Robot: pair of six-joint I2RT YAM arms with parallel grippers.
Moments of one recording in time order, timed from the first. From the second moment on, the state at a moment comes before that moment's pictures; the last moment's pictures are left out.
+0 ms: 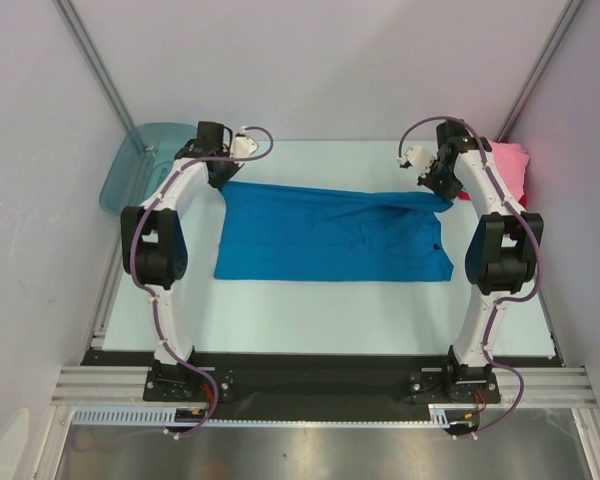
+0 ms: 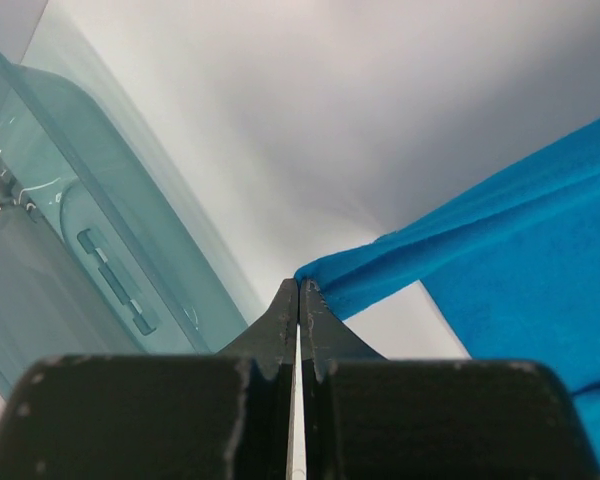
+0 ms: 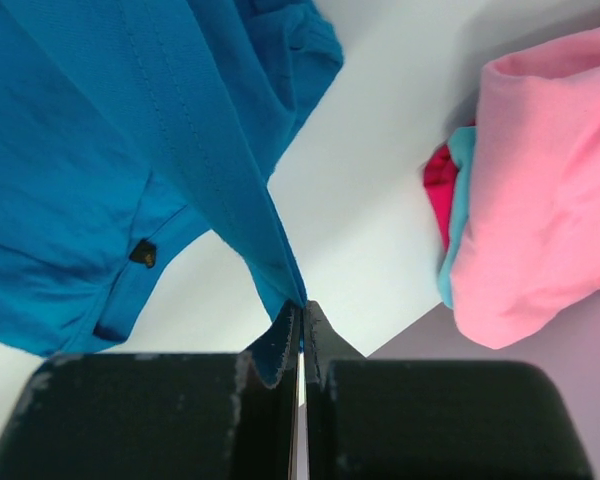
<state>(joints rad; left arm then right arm) -0.12 2.08 1.78 -0.59 -0.02 0.70 0.03 2.00 1.83 -1.00 0.07 -0.94</state>
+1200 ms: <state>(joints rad) -0.12 2.04 1.78 -0.89 0.09 0.88 0.05 2.00 1.83 -1.23 0.04 -0.97</state>
